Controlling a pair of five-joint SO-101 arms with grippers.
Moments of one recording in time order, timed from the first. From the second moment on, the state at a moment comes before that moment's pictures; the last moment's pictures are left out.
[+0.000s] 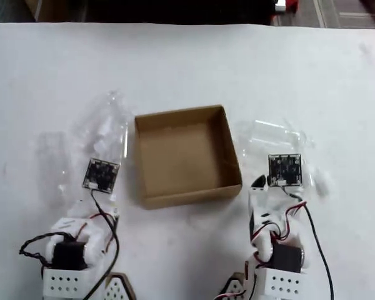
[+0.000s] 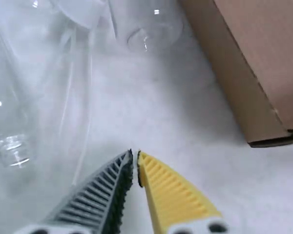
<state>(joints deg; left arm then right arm) -4.4 -104.3 96.9 73.3 -7.7 5.7 -102.6 96.4 52.3 11.9</state>
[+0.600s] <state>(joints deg) -4.4 -104.3 96.9 73.3 -7.7 0.9 -102.6 96.4 46.7 14.7</state>
